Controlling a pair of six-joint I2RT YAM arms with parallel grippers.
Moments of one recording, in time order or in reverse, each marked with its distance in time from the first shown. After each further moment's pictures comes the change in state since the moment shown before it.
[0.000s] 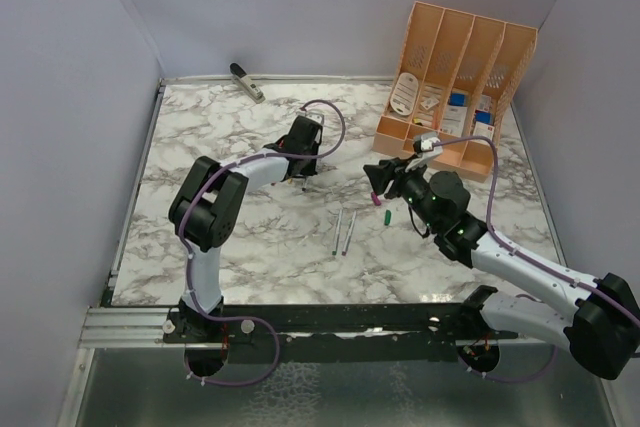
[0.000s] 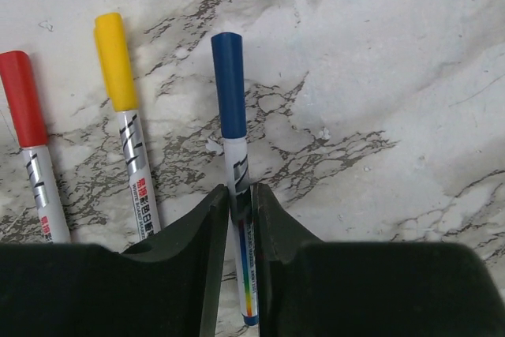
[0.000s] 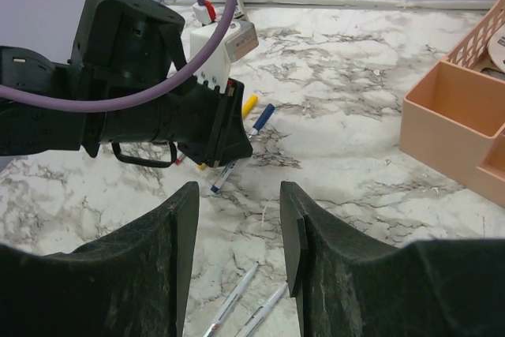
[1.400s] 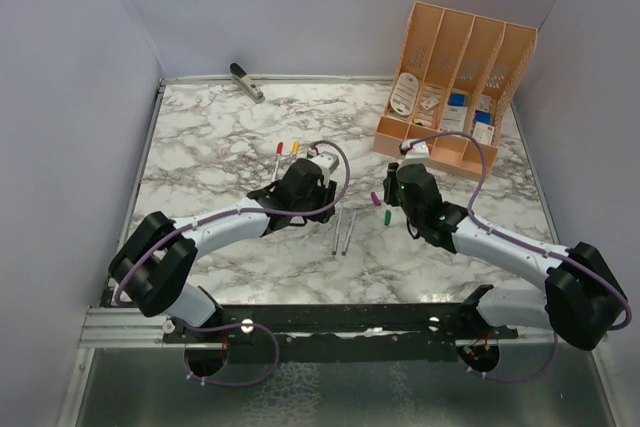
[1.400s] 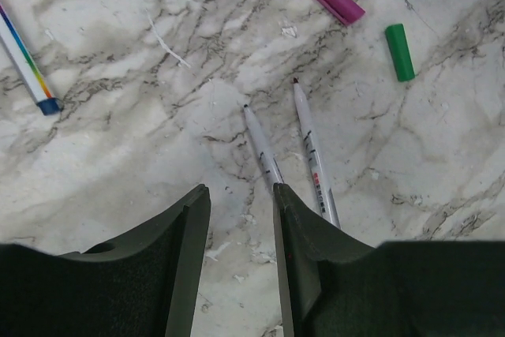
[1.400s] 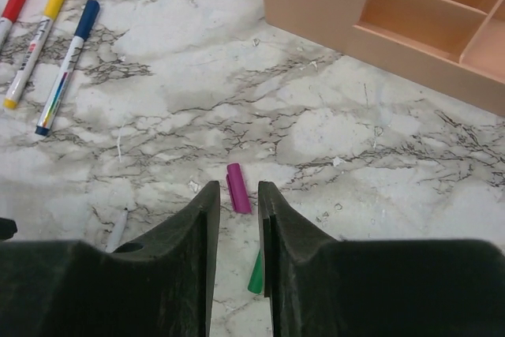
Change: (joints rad) left arm -0.204 -0.474 -0.424 0.066 0.151 -0.069; right arm -0.007 0.194 0.071 -0.312 0.285 0.042
